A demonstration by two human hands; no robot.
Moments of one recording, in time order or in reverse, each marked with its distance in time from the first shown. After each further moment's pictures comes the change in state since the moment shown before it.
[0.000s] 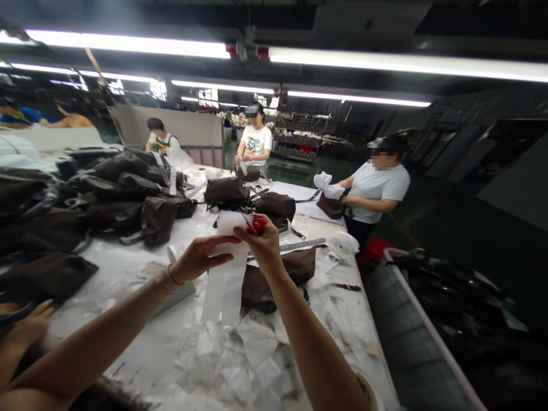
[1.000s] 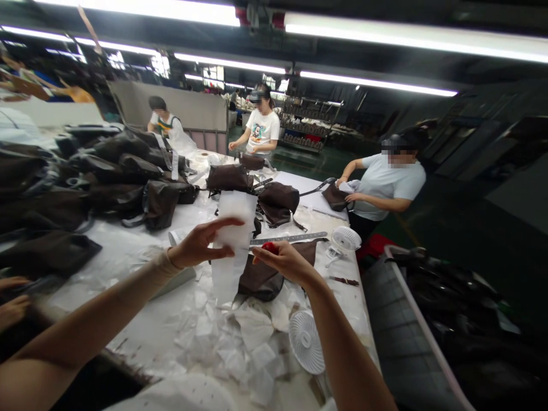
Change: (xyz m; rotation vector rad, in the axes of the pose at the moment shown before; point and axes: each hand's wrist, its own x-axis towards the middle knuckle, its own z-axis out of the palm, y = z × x) left_hand 0.004 -0.008 -0.009 0.124 -0.017 0.042; right_hand -0.020 -0.006 -0.062 -0.497 -0.568 0.261
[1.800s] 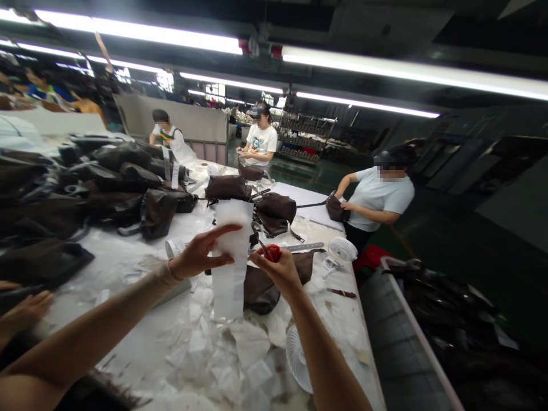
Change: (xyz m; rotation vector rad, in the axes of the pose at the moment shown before) left_hand 0.000 0.005 0.006 -0.050 0.080 -0.022; right_hand 0.005 0.010 0.023 0.307 0.364 -0.074
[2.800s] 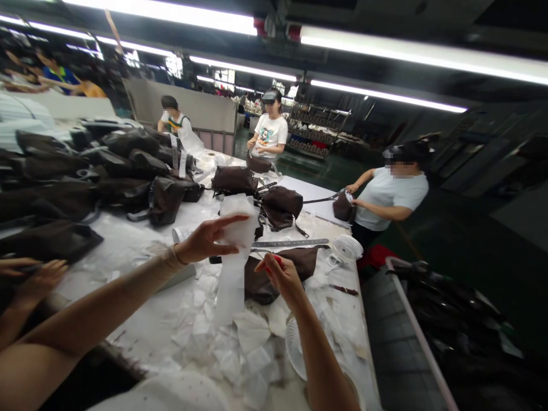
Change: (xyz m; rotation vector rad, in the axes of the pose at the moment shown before) left_hand 0.001 -0.005 -0.008 -0.019 -0.032 0.014; right_hand -0.021 0.020 -0.001 0.018 -0.123 0.100
